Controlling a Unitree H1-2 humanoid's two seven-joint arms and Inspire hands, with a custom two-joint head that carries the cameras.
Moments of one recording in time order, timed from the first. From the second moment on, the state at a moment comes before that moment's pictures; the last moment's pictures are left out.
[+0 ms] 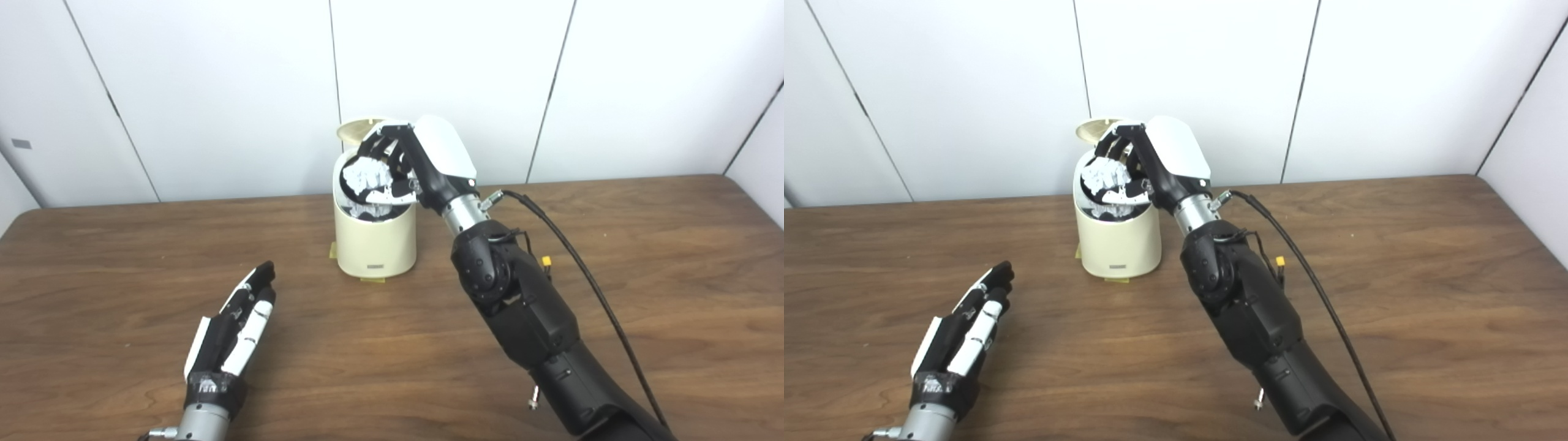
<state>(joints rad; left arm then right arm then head) 0.06 0.06 0.04 -0.32 -0.14 0.24 -0.09 -0.68 -0.06 0.28 0.25 -0.73 0.05 -0.16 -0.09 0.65</state>
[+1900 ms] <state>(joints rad) 0.05 0.04 0.05 -0.32 -0.14 0.25 -0.07 -0.65 -0.13 0.26 0.21 -0.72 0.01 -0.20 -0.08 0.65</state>
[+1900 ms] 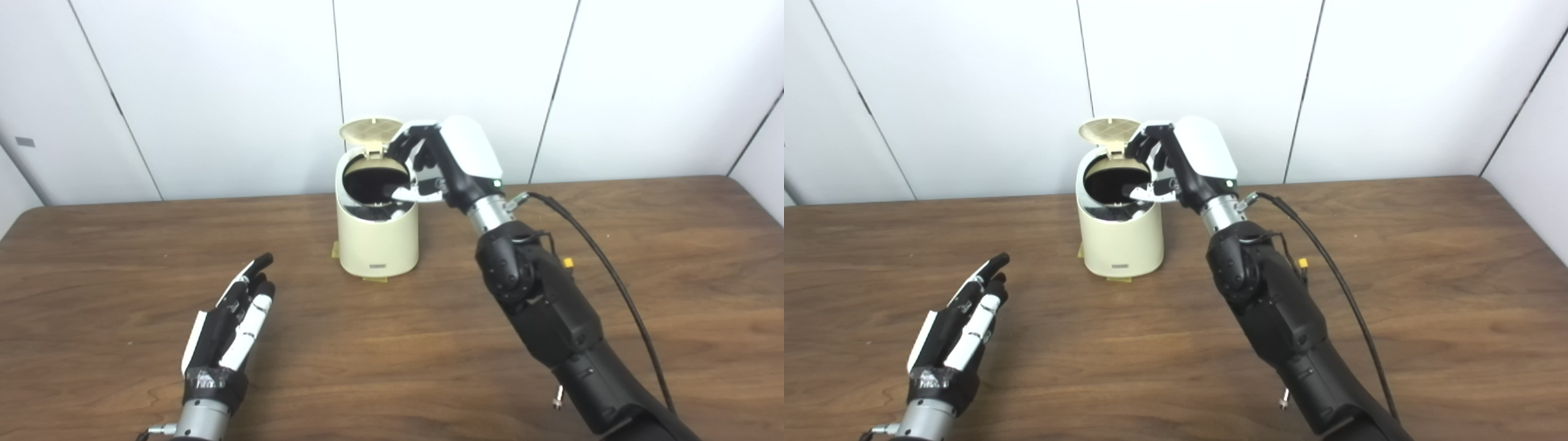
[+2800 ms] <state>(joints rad) -0.45 0.09 0.08 0.04 -0.11 0.34 -0.01 -0.24 -0.17 0.03 -0.07 -0.31 0.23 0.03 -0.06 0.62</state>
